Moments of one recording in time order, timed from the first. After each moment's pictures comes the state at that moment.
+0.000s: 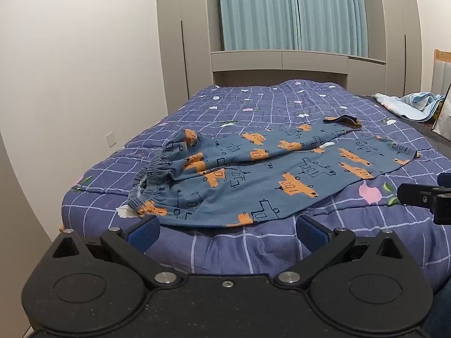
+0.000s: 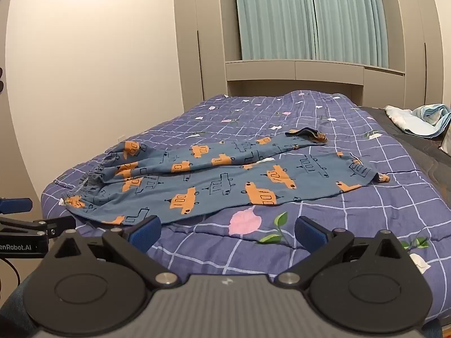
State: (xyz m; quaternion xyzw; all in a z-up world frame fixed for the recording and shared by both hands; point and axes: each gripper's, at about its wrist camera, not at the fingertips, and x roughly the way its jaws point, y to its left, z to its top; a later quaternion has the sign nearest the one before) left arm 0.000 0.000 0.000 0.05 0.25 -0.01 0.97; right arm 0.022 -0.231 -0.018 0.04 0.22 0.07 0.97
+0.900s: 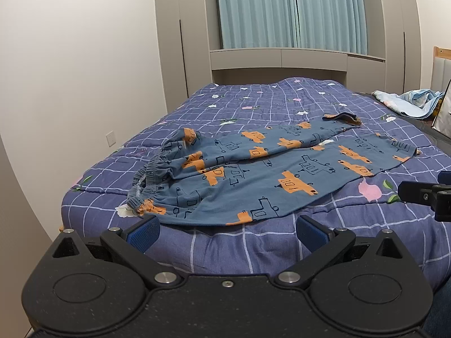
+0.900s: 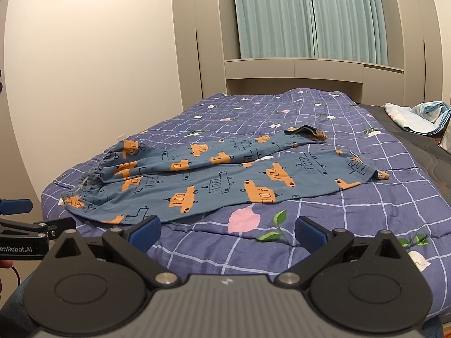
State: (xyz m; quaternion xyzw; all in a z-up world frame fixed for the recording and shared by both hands) left arm 0.001 0.002 -0.002 0.05 0.25 -0.01 0.97; right arm 0.022 -0.231 -0.018 0.04 0.22 0.07 0.97
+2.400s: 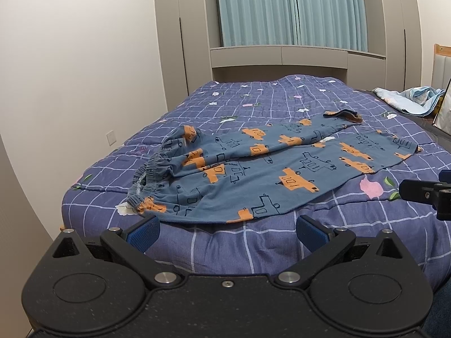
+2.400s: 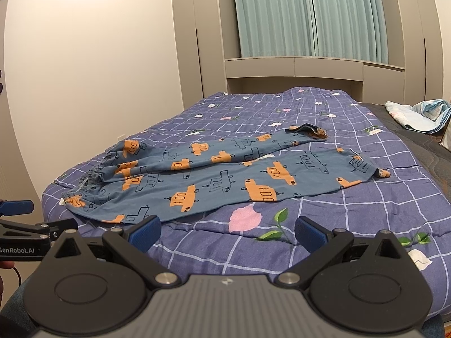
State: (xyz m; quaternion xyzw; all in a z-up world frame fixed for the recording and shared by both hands) left arm 0.002 0.002 -0.007 0.05 0.25 -0.01 0.97; right arm 0.025 -0.232 -0.017 0.04 0.23 0.07 0.97
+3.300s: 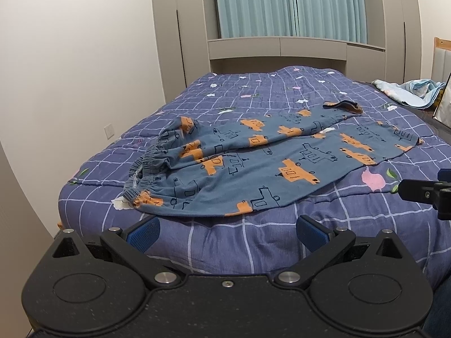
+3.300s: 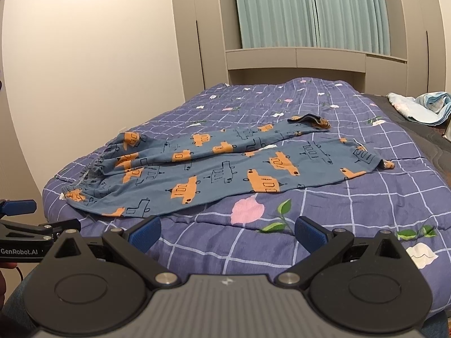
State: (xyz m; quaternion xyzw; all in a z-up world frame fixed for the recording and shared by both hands) left arm 0.011 0.000 -0.010 0.06 0.27 -0.01 0.96; right arm 0.033 -0.231 -0.023 0.05 0.25 0.08 0.96
